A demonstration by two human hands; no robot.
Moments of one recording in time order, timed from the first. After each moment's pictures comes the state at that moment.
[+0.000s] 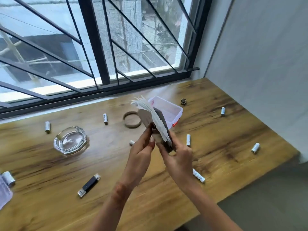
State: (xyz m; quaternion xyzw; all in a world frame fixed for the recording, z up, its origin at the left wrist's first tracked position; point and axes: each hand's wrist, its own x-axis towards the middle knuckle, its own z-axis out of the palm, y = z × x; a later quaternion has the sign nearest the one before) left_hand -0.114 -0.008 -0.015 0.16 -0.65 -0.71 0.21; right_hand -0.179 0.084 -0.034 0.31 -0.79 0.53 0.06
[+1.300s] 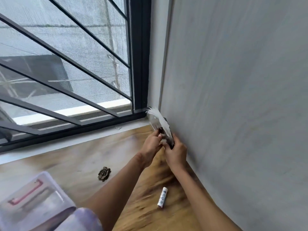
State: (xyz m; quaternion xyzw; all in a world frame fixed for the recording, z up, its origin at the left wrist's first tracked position) left_hand -0.626 0.036 -0.048 0.23 -0.60 -0.76 0.07; right_hand -0.670 0.114 -0.088 0.20 -0.84 0.50 0.04
